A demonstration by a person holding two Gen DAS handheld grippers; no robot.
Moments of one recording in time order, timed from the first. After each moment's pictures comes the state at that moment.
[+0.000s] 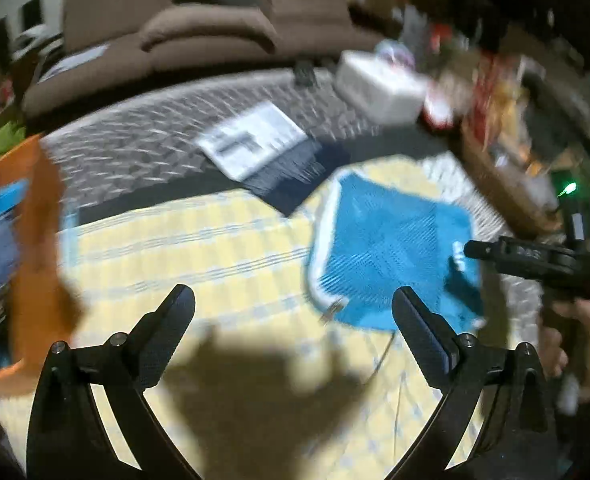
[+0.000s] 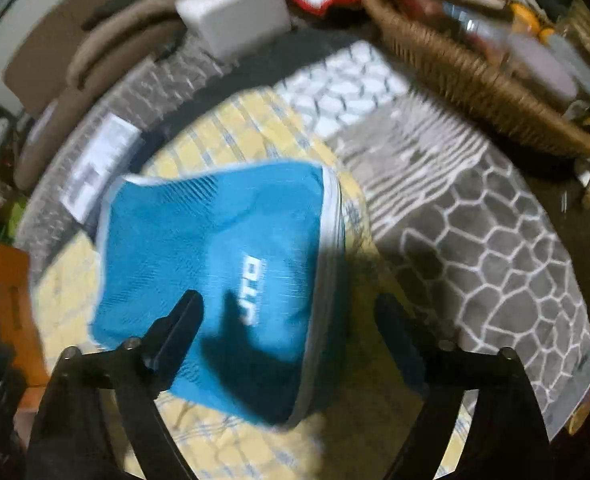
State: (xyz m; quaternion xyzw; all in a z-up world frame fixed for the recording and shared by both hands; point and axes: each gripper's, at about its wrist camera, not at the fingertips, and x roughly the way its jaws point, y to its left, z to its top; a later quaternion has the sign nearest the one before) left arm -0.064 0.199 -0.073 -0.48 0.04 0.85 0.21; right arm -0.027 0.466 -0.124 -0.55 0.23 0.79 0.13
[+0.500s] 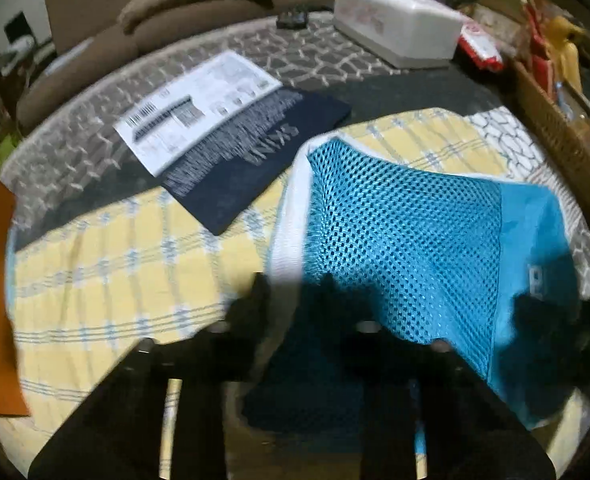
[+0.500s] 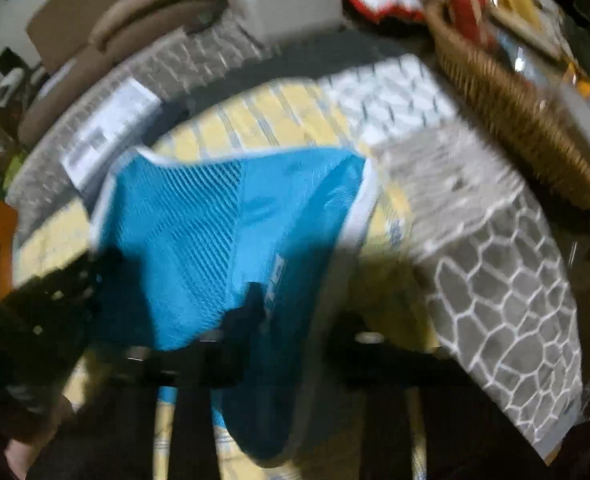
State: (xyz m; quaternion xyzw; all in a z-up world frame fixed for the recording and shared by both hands) left arm -0.098 0.287 -0.147 -0.51 0.10 0.84 0.15; right arm -0.038 0.443 -0.120 -0.53 0.15 0.83 0.09
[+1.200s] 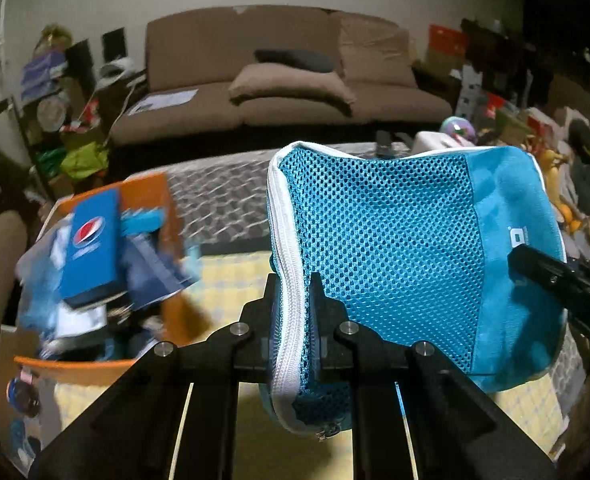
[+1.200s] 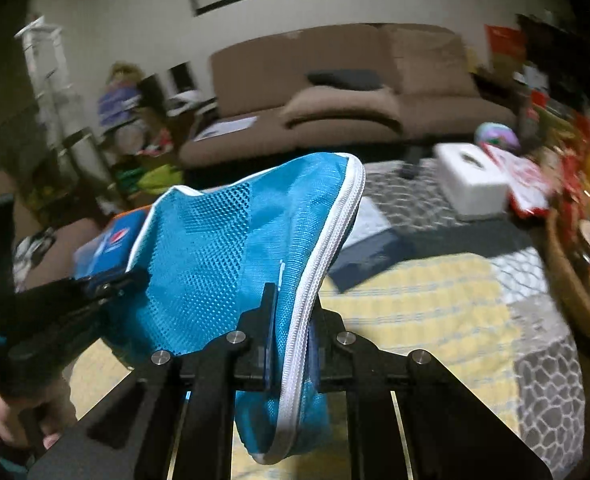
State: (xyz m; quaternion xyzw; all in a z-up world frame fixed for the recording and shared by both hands) left arm -0.017 0.079 0.009 -0.38 0.01 0.92 0.08; right arm 0.021 0.268 0.017 -0.34 0.05 0.93 -0.13
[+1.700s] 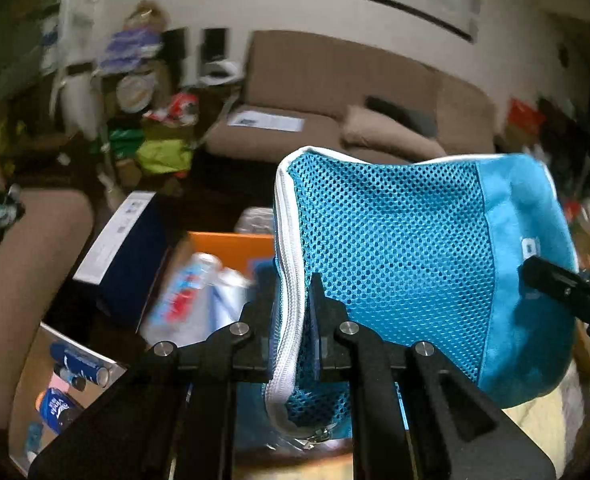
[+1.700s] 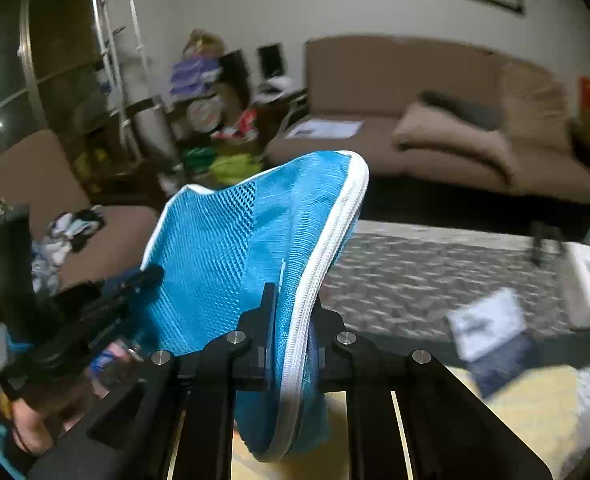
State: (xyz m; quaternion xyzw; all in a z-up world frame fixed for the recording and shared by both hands) left arm -0.094 -0.162 0.045 -0.34 -0.09 0.94 -0.03; right arm -0.112 0.035 0.075 -0.35 0.00 0.90 -0.25
